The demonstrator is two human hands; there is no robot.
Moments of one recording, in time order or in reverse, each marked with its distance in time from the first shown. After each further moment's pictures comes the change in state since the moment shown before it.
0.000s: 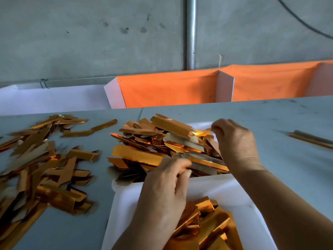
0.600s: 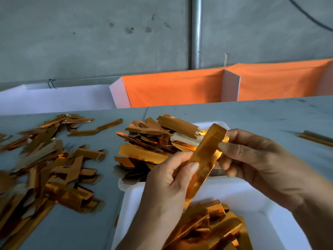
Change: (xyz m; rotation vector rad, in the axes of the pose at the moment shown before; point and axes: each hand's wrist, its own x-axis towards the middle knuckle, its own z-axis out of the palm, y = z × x) left_hand 0.000 -0.003 -0.008 -0.515 -0.051 -0.158; right_hand -0.037 -0.026 -0.072 1.273 -0.672 0.339
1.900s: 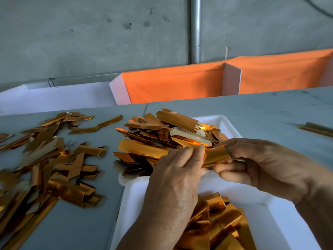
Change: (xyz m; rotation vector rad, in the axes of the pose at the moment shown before) left_hand 0.002 0.005 0.013 0.890 0.063 0.485; right_hand 0.002 0.007 -0.014 0.143 -0.006 0.334
